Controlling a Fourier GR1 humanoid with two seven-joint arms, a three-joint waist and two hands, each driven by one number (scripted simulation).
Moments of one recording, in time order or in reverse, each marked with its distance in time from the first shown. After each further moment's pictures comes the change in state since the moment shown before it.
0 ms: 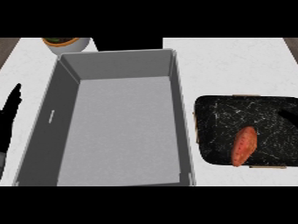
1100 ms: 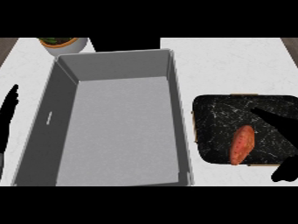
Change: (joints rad) left arm 0.023 -0.093 0.145 -0.025 -0.140 -0.105 0.025; right arm -0.126 0.268 -0.037 0.035 0.225 0.231 0.090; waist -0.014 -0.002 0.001
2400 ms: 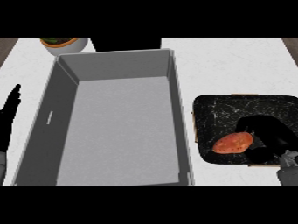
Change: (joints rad) left arm -0.009 -0.088 0.099 -0.010 -0.106 -0.084 0.009; right arm -0.053 0.206 0.032 0.071 0.340 -0.077 0.042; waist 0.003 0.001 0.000
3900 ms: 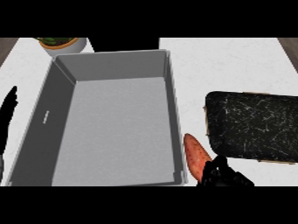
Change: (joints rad) left arm 0.016 0.000 0.021 -0.003 -0.009 -0.012 -0.008; right arm 0.252 0.287 0.658 -0.488 1.039 -0.394 0.832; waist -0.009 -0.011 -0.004
